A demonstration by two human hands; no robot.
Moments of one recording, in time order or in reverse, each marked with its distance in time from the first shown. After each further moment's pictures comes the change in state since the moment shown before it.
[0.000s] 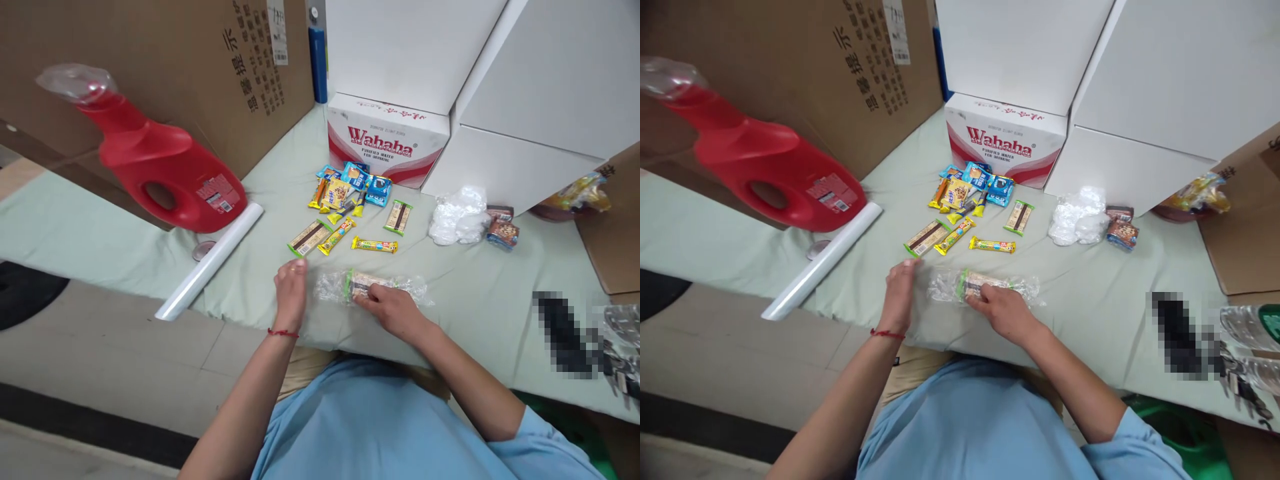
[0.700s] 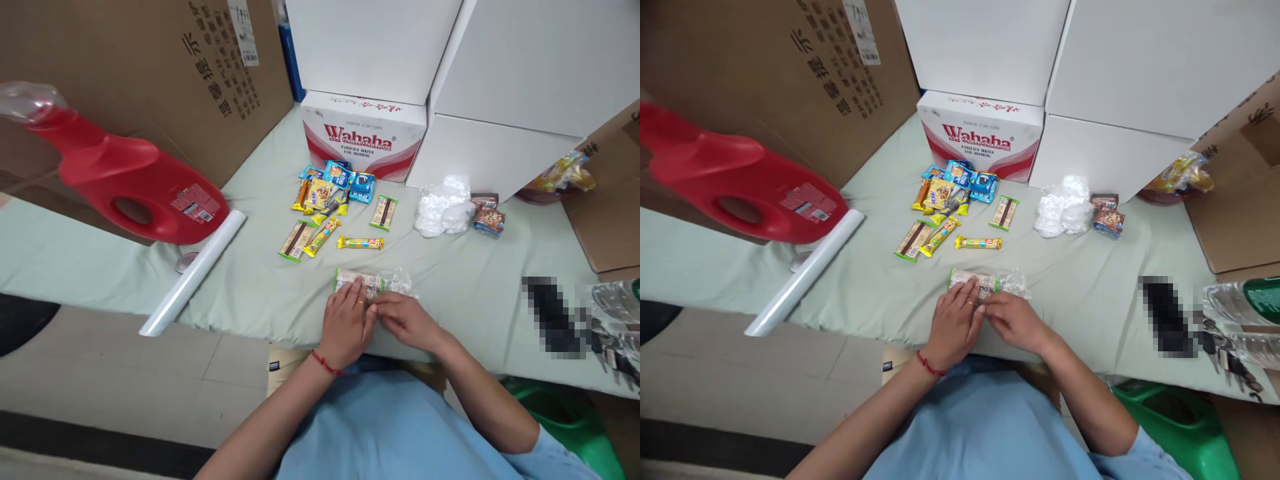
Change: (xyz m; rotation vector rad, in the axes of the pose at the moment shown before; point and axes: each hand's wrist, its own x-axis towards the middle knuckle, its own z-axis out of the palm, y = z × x) left_hand -0.095 0.046 0.056 0.527 -0.379 0.718; right_hand -0.045 0.015 0.002 0.664 0.308 0.000
